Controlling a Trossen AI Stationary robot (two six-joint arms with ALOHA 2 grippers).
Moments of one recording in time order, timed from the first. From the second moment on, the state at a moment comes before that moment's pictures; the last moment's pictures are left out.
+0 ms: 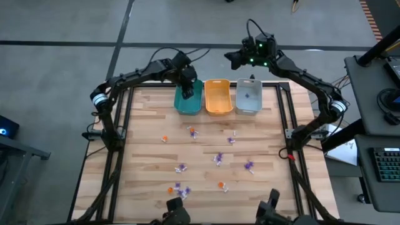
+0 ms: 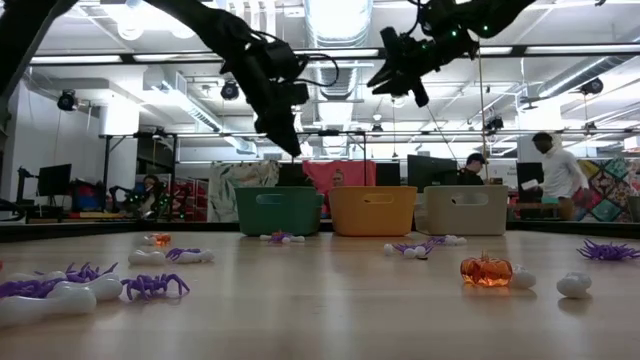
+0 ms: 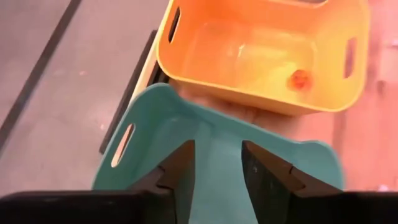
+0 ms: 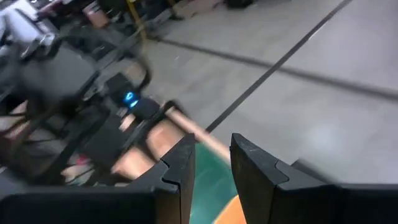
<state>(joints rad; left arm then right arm) 0.65 1.83 1.57 -0.69 0.15 0.33 -0.85 1.53 1.36 -0.14 -0.40 0.36</state>
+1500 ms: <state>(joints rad) 0.65 1.16 0.93 -0.28 0.32 -0.18 -0.25 1.86 1.37 -1.12 -0.17 0.88</state>
